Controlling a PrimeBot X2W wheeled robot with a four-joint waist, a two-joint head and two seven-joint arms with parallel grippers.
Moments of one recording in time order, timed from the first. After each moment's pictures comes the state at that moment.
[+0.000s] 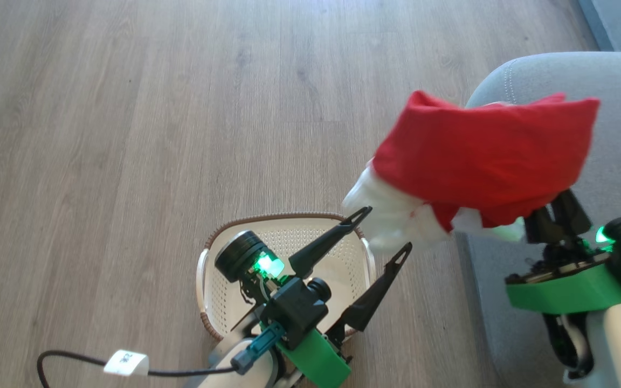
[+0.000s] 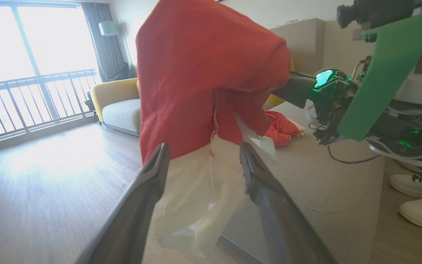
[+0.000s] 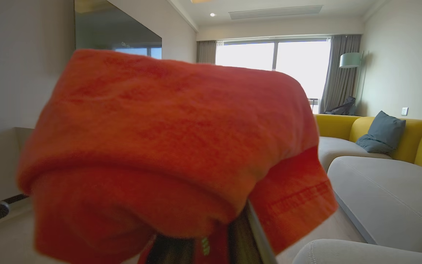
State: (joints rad) left arm -0.22 0.05 -0.65 -0.02 -0.07 -0.10 -0.26; right arm -0.09 -0.18 0.09 -0.15 0.20 0.13 -0.26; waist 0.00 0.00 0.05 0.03
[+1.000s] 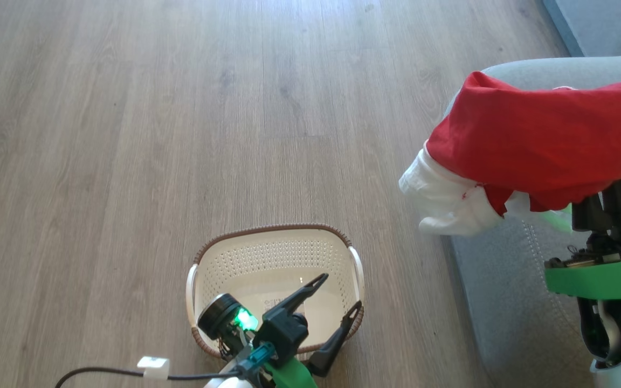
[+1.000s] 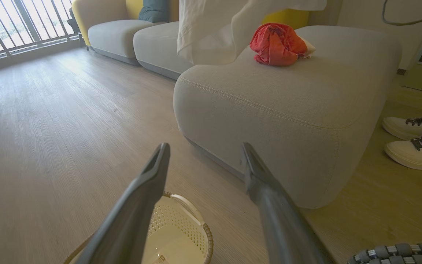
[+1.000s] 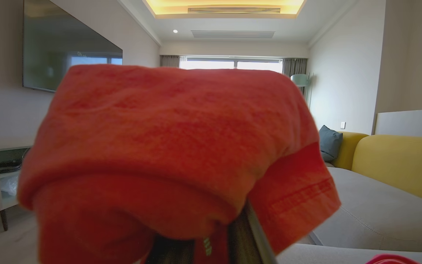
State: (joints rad) left arm -0.12 0.06 -0.61 0.26 -0.05 -0.11 -0.26; right arm -0.09 -0.16 -0.06 -0.14 0.18 0.13 -0.26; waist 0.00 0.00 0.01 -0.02
